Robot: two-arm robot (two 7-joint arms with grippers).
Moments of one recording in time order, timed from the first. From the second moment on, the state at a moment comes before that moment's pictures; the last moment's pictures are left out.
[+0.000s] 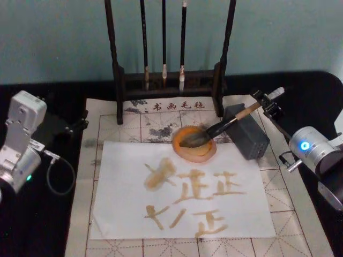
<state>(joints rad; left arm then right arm) -0.20 0.60 0.45 -1.41 -0.25 -0.12 0.03 0.19 0.28 -0.17 -1.43 1.24 0.26 -0.08</state>
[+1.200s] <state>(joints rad) -0.20 0.60 0.45 -1.41 -0.25 -0.12 0.03 0.20 0.29 -0.19 -1.43 1.26 0.25 -0.08</state>
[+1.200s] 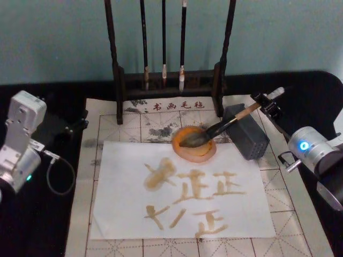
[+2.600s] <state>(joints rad) -0.20 0.60 0.45 -1.41 -0.25 -0.12 0.03 0.20 0.31 -0.21 -1.43 1.25 0.23 -0.06</state>
